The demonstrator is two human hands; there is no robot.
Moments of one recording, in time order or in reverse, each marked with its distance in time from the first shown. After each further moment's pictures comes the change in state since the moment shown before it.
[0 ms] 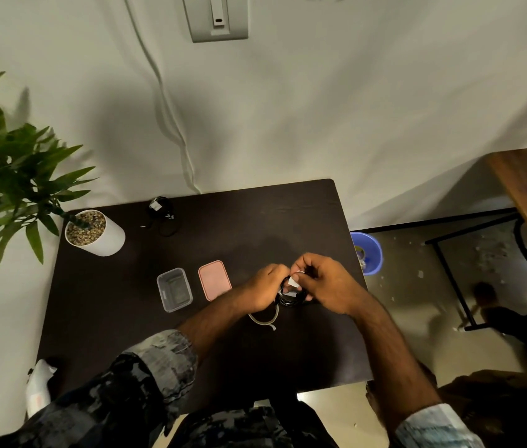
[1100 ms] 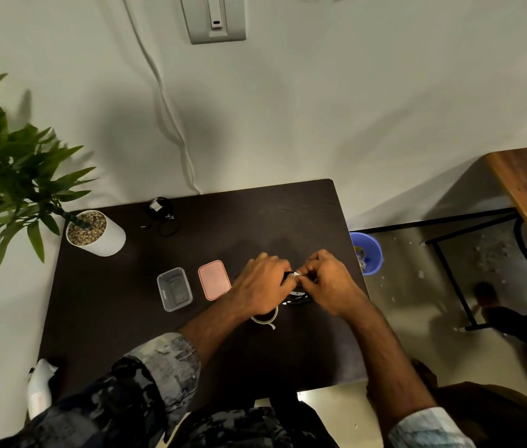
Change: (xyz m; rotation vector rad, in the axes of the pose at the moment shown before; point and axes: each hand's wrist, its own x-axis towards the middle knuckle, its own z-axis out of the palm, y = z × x) left_hand -0.008 0.006 0.001 0.722 0.199 0.214; right_hand -0.002 0.013 0.004 -0.377 0.153 -0.055
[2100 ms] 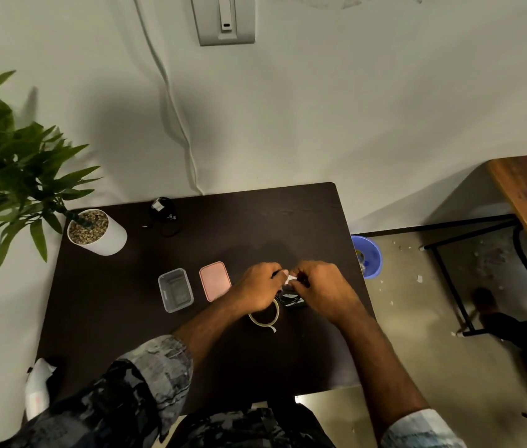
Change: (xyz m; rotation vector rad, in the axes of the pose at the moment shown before) left_hand -0.002 -0.017 0.002 -0.491 -0.088 -0.260; right_hand 0.009 -0.016 0.010 -0.117 -0.055 -0.019
